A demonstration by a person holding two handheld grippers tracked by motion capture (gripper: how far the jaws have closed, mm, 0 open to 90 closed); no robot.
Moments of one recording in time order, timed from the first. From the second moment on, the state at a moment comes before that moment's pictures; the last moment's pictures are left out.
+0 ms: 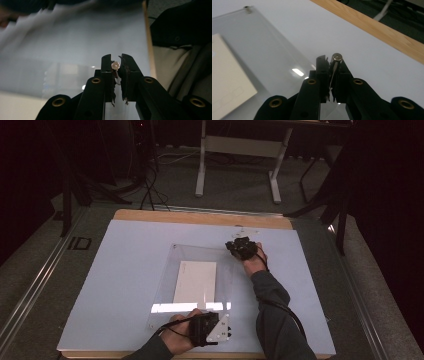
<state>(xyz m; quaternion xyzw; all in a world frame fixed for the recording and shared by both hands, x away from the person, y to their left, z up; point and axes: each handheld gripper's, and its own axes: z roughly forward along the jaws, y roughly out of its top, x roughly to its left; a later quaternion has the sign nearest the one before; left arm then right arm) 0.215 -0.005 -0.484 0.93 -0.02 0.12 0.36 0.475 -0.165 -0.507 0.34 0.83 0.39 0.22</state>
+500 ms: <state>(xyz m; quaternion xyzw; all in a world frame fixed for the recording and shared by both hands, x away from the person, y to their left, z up) 0.227 -0.009 -0.502 0.92 -0.01 0.11 0.37 0.480 -0.146 -0.521 0.34 0.84 0.36 0.20</state>
